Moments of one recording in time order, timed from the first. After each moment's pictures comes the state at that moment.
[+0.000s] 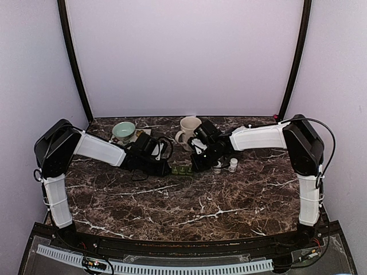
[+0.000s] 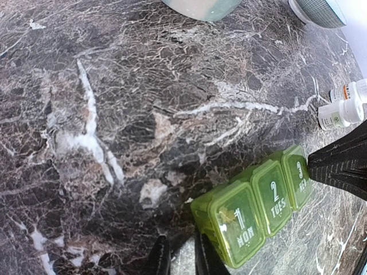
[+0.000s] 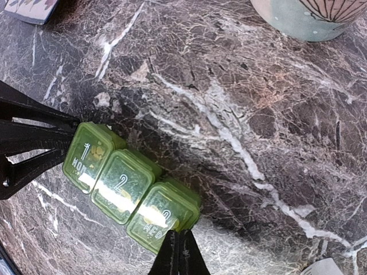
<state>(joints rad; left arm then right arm) -0.69 1.93 1.05 0.02 0.18 -0.45 0.79 2.06 1.46 -0.46 -0.16 0.35</state>
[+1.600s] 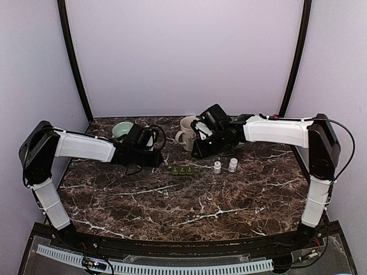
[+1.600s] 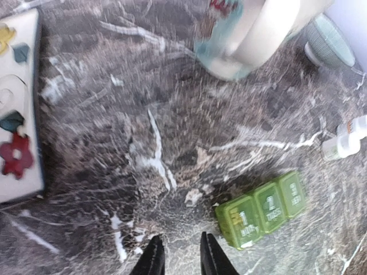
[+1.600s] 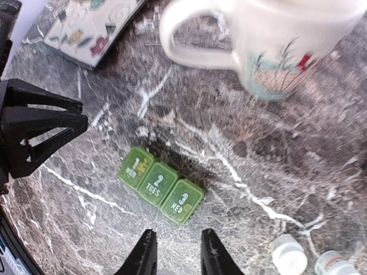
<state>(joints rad) -0.69 1.78 1.04 -0.08 -0.05 -0.44 0.79 1.90 1.47 -0.51 -0.12 0.32</state>
